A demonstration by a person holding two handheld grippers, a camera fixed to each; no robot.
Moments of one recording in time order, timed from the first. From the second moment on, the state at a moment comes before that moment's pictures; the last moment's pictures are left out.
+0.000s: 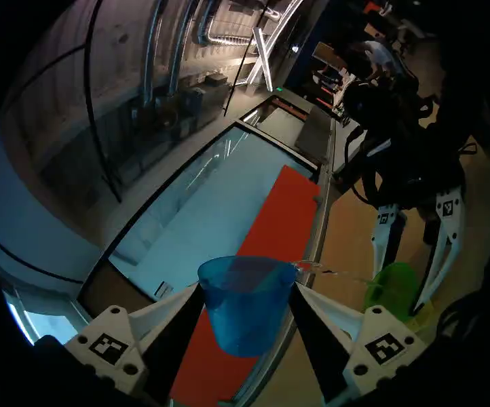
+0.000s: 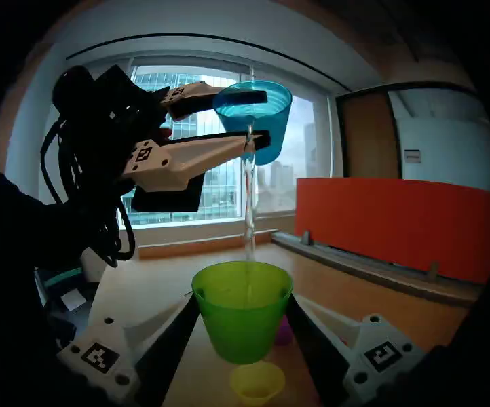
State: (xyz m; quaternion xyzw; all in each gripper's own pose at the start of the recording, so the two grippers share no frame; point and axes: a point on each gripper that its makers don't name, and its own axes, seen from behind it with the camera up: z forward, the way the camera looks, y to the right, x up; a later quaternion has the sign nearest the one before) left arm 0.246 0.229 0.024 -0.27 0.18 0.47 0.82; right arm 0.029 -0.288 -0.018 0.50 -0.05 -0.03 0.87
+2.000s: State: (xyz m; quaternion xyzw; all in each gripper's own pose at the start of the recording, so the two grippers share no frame) left arm 0.261 0.231 0.012 -0.23 0.21 0.56 0.77; right arm 0.034 -0.286 -0.018 0.49 -0.04 -0.04 0.87
